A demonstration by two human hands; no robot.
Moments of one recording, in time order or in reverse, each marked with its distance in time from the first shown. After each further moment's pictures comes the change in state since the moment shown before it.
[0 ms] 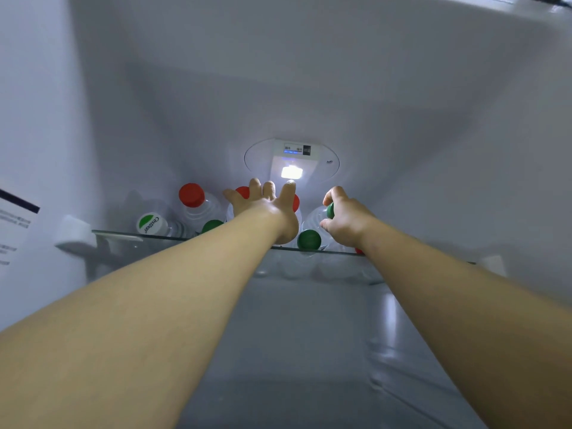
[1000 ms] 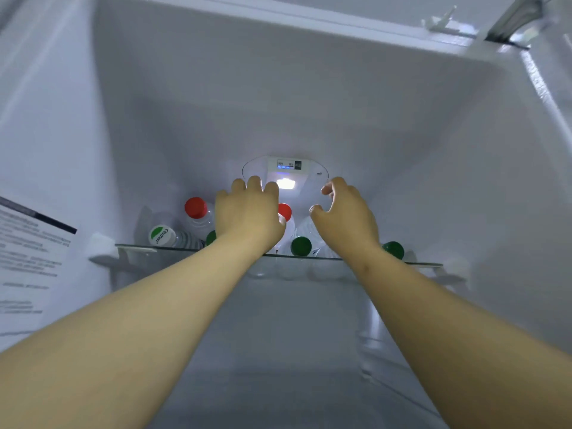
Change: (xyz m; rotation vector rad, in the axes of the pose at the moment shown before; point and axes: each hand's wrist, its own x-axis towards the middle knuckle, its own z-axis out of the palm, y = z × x) left_hand -0.044 -0.010 -0.025 0.040 0.419 0.011; right_hand -0.049 -0.023 -0.021 0.145 0.394 -0.098
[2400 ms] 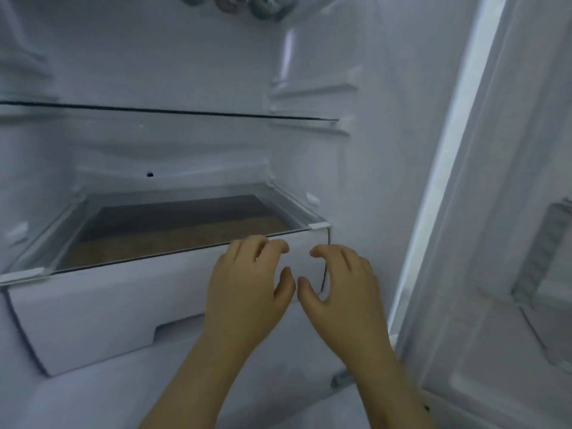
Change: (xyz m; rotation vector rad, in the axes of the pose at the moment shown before) left_hand -0.403 0.089 -0.025 -0.864 -0.403 0.135; right_hand -0.424 0.040 -0.095 -0.281 -0.360 0.421
